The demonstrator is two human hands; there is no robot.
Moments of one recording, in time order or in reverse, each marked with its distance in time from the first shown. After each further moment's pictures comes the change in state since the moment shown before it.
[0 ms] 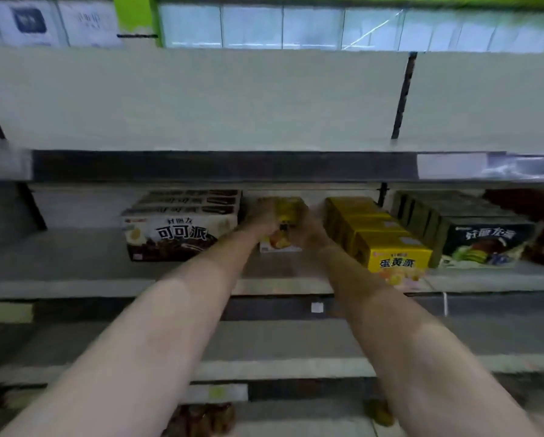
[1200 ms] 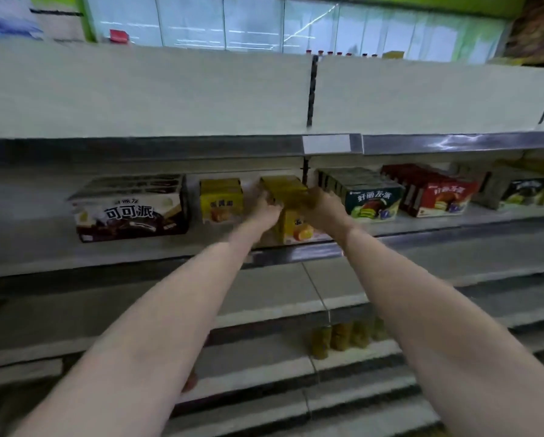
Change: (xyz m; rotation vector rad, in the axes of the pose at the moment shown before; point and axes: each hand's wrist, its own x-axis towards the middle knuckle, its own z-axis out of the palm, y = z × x) left_hand -0.137 0.134 0.034 -0.627 -0.122 0.001; right_hand -0.147 0.082 -0.152 -0.065 0.026 0.213
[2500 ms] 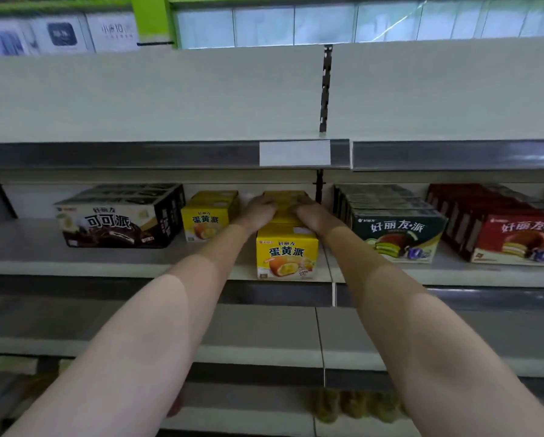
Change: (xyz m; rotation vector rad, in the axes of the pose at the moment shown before) left_hand 0.116 0.002 0.043 0.224 0.153 -0.041; right_hand 0.144 0.046 0.033 0.578 -0.426 -0.089
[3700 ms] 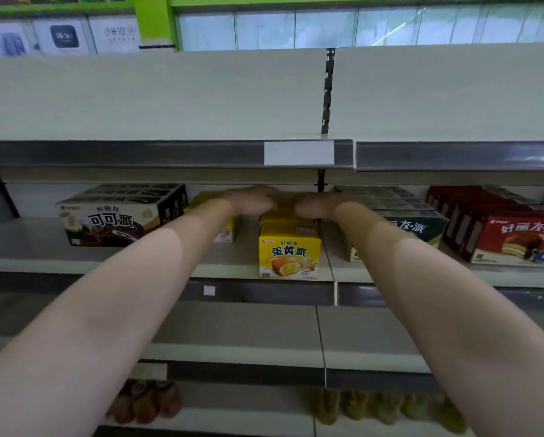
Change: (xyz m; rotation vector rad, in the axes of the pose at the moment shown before) left_hand -0.014 0.029 -0.049 0.529 -0.318 0.152; right_hand -0.028 -0.045 -0.024 -0.720 -0.207 -0.003
